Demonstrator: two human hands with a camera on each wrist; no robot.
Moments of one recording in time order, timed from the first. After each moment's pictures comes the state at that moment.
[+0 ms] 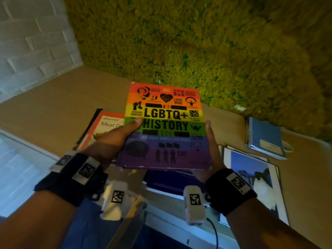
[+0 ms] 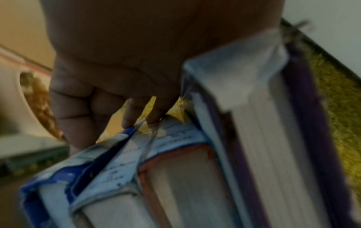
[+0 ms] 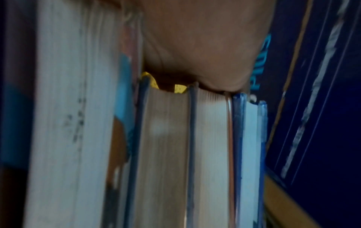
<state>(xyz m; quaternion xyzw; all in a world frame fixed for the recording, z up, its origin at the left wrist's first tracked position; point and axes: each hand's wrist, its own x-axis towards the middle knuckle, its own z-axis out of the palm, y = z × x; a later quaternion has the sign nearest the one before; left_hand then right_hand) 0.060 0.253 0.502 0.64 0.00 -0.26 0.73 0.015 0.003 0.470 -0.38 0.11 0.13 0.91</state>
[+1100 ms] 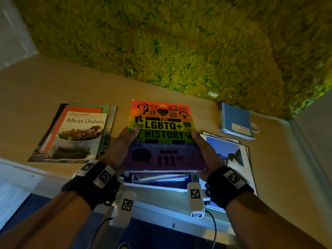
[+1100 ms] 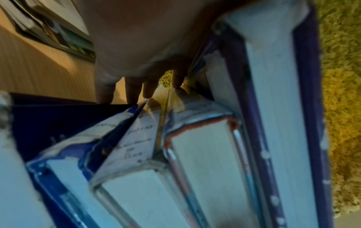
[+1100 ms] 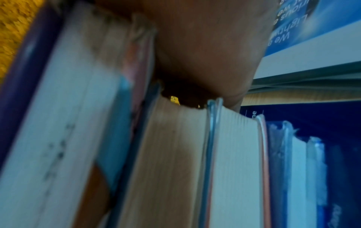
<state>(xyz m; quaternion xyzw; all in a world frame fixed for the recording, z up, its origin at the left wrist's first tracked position) 0.054 0.177 0.451 0.63 -0.01 -0.24 0.74 -0.018 -0.062 0.440 -0.44 0.22 0.10 0.86</state>
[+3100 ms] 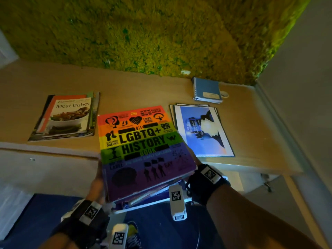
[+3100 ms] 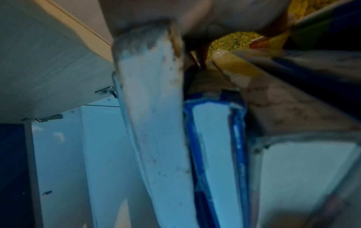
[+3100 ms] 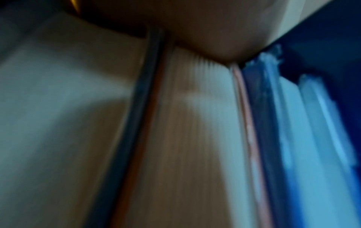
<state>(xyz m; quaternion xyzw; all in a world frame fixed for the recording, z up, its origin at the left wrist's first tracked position) -0.134 0.230 0.351 0.35 0.10 -0.35 0.87 -0.187 -0.014 0.425 -0.46 0.25 0.06 0.85</state>
